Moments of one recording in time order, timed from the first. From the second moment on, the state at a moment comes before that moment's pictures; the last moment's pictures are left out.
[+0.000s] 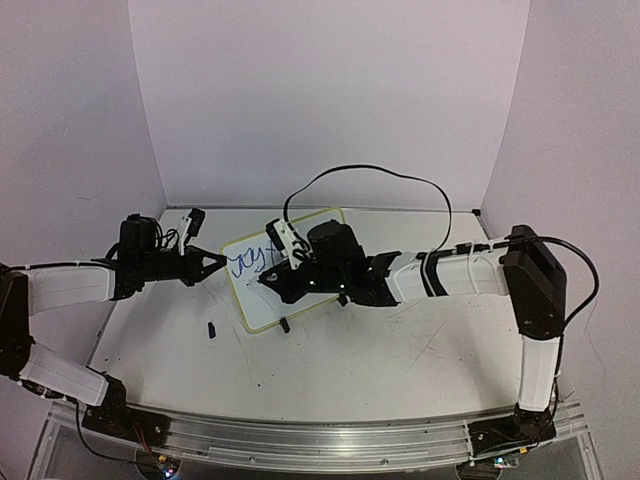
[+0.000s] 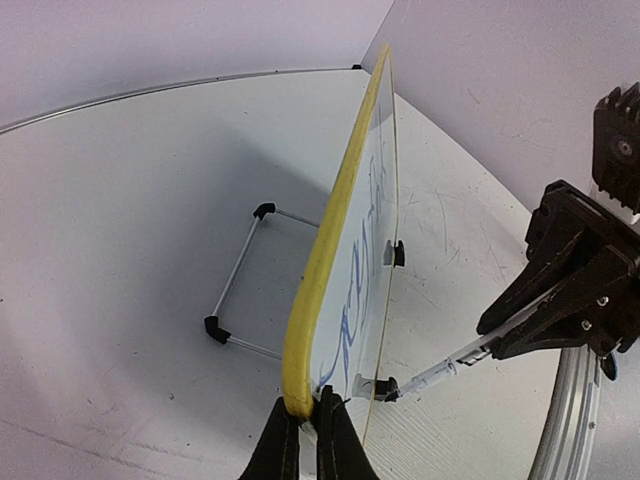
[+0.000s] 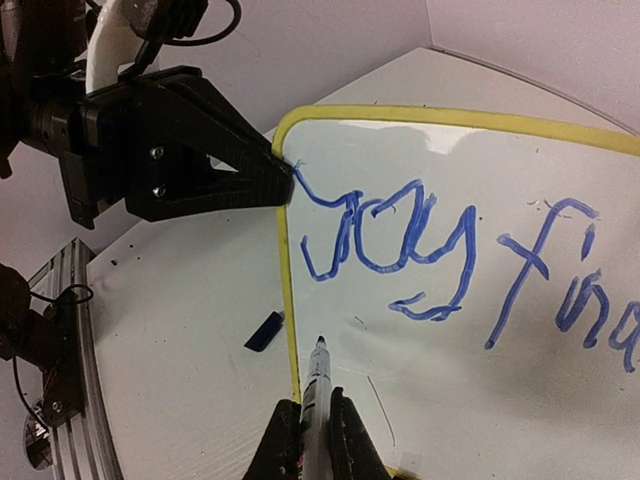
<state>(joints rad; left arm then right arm) -0.27 1.30 0.64 0.21 0.68 -0.07 1.01 1.99 1.40 0.19 -0.14 0.26</state>
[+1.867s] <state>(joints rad) -0.27 1.30 0.64 0.20 0.68 -0.07 1.01 2.05 1.40 0.12 -0.09 0.26</state>
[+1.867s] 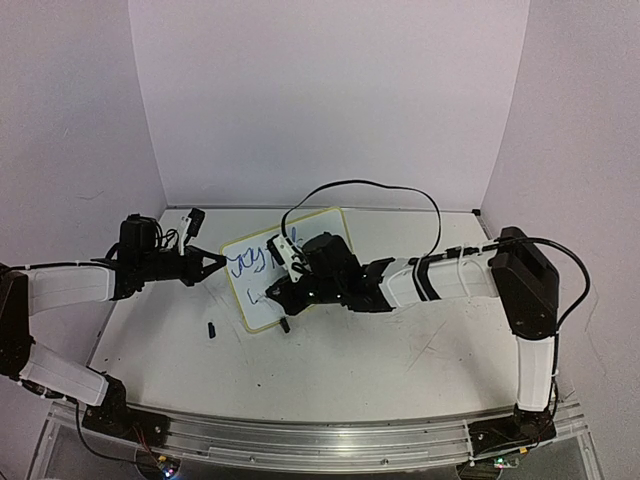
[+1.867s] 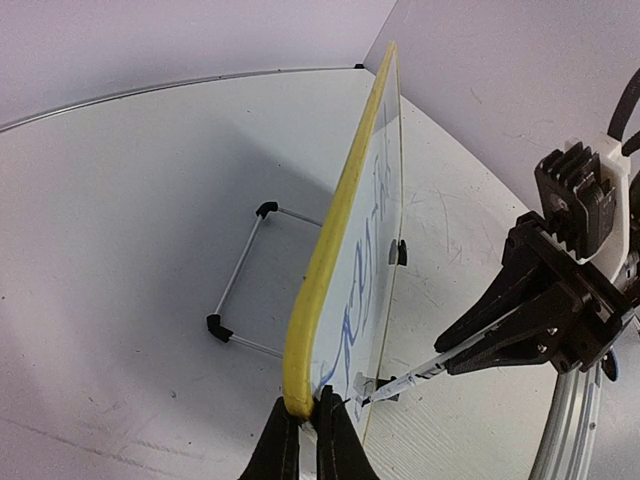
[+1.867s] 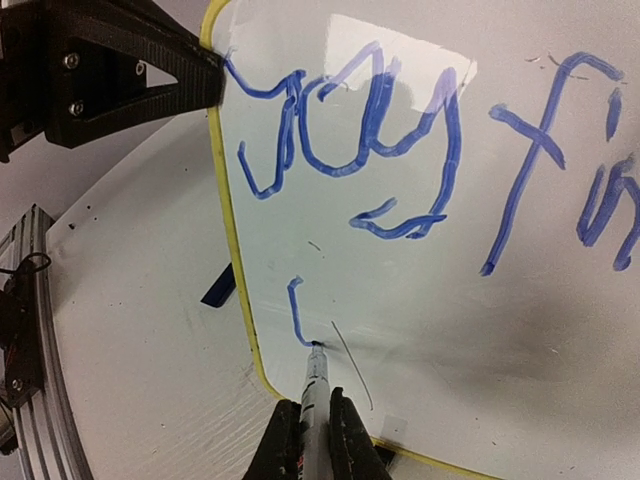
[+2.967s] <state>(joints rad) -0.27 1.30 0.64 0.20 0.67 -0.07 0.99 2.04 1.45 0.10 -0.09 0.24</state>
